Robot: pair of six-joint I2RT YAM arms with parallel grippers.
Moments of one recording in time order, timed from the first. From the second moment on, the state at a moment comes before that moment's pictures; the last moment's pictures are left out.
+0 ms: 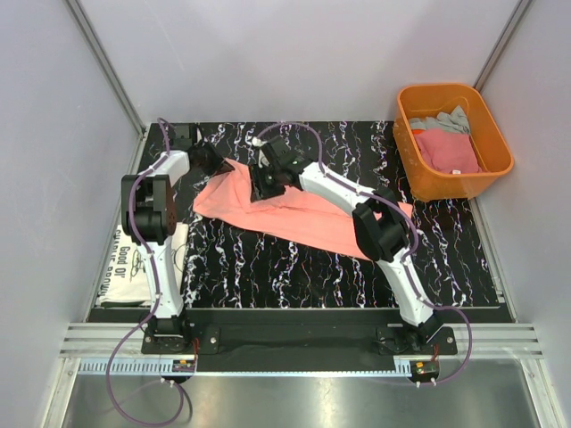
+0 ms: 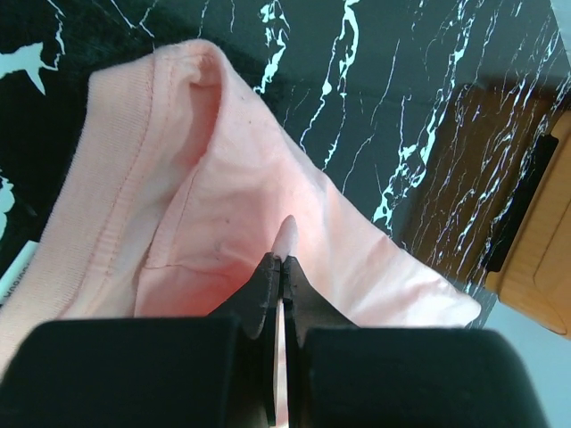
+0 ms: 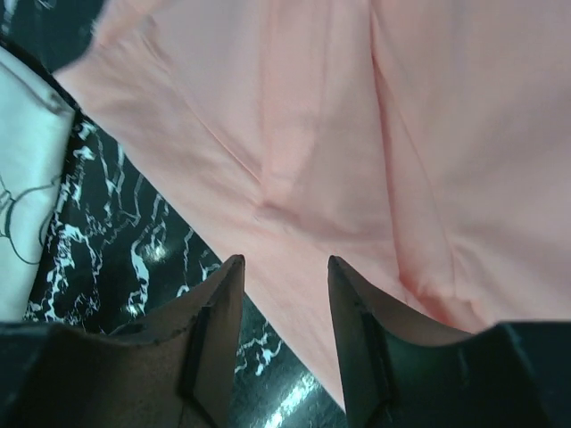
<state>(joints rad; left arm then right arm) 0.01 2.19 1.66 -0.34 0.45 -0.71 0.72 2.31 1.99 -0.53 -0.23 0.38</state>
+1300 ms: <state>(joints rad) 0.01 2.19 1.64 -0.33 0.46 -0.74 0.80 2.59 2.36 -0.75 -0.16 0.15</state>
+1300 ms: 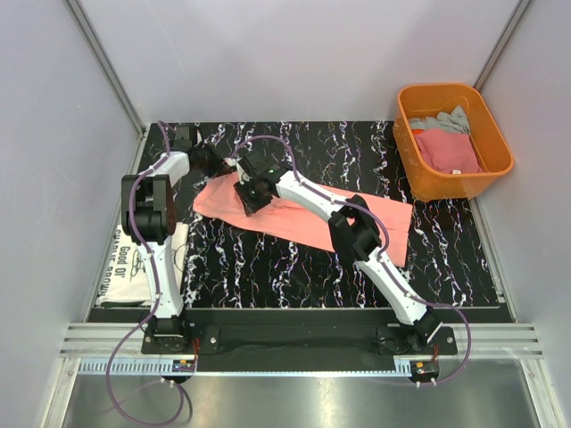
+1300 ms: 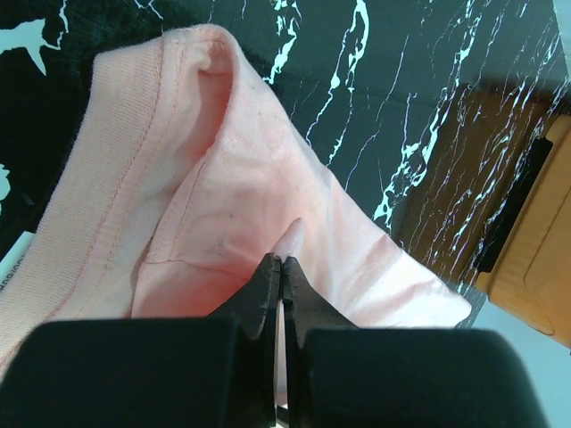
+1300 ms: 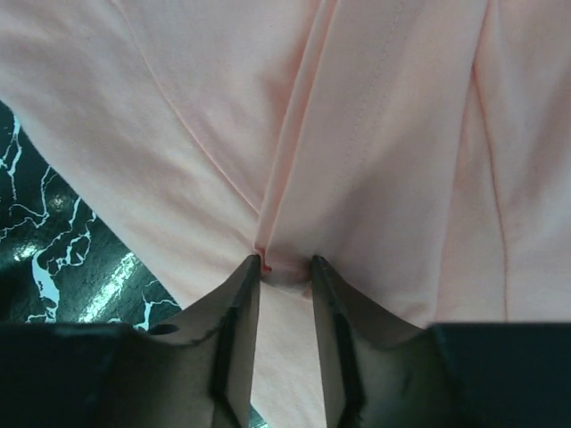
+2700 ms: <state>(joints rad) 0.01 2.16 1.62 -0.19 0.52 -0.83 0.73 2.50 2.38 -0.79 0.07 0.19</state>
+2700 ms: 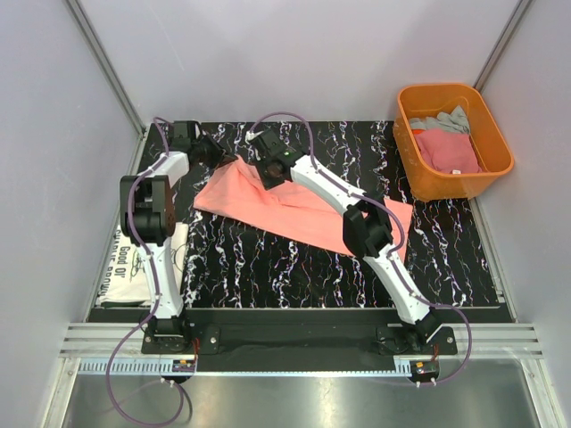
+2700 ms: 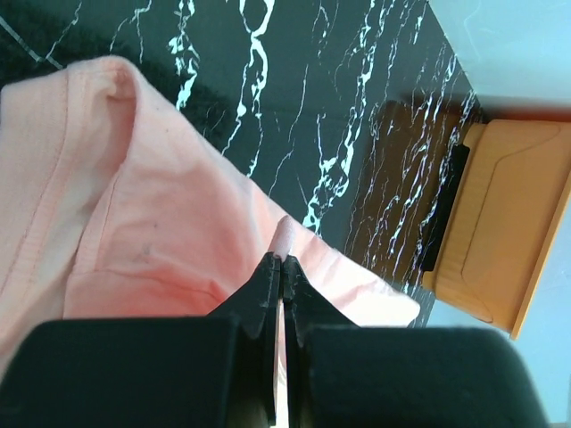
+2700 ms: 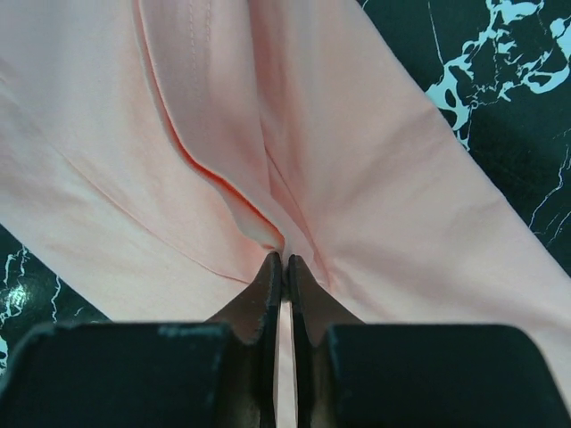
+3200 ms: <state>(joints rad) 0.01 2.26 1.68 -0.16 0.52 -0.84 0.70 2.52 2.42 -0.79 0.07 0.21</state>
